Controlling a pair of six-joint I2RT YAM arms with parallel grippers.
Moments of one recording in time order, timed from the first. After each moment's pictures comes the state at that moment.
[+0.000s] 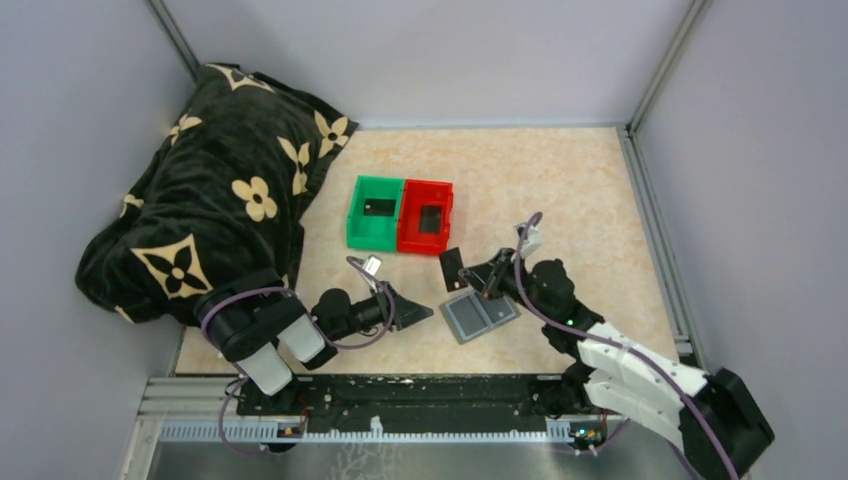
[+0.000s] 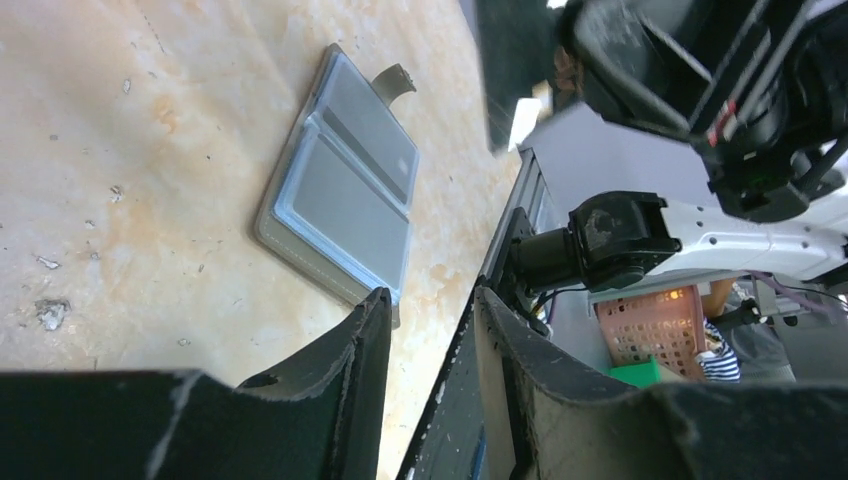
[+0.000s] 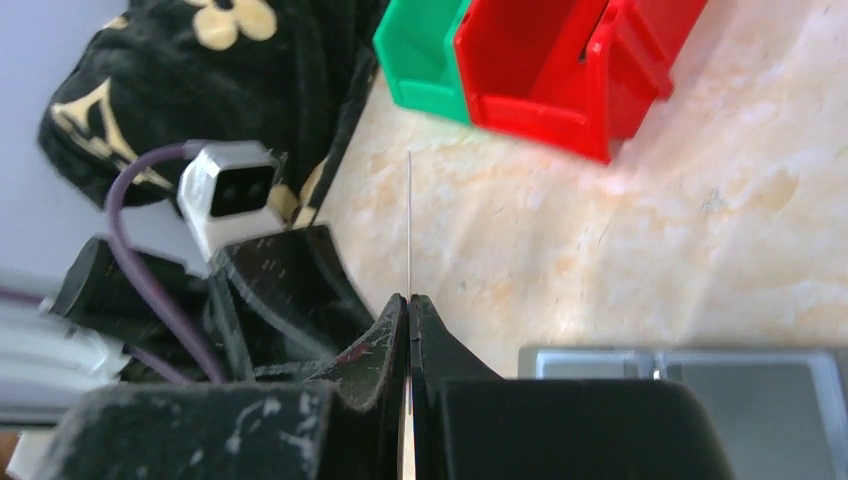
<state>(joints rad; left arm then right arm) -0.84 1.68 0.11 1.51 0.29 -0.99 0.65 0.77 0.23 0.39 -0.16 0.78</state>
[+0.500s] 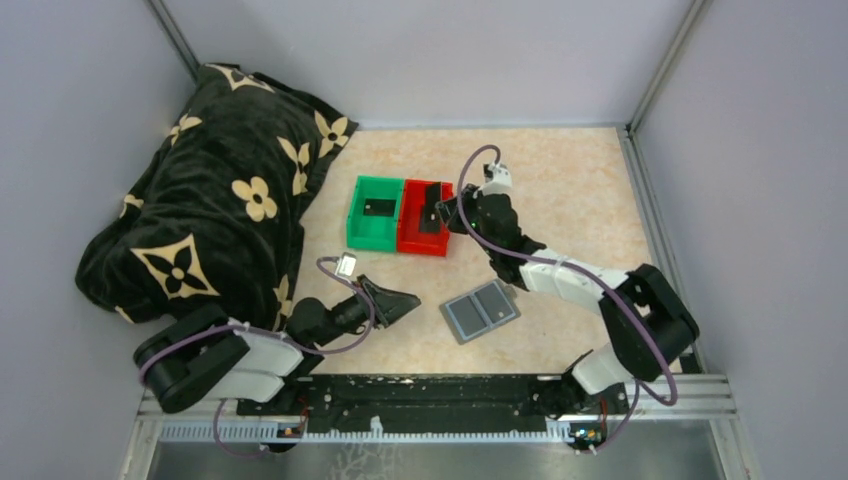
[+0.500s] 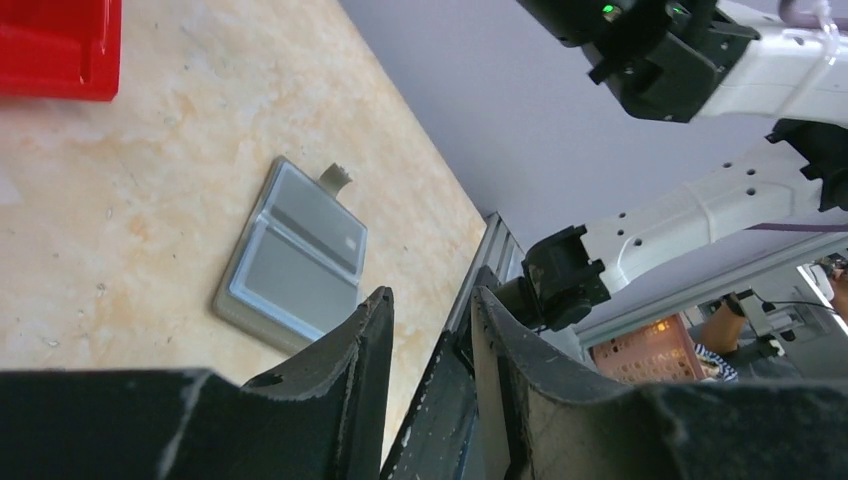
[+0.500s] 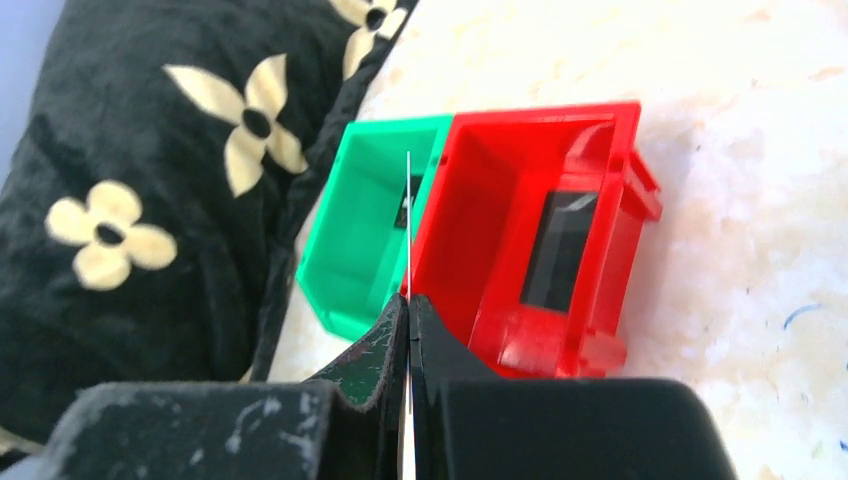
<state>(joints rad) -0.84 1.35 0.01 1.45 0.21 -0.94 0.66 1.43 0.75 0.48 0.13 0.73</state>
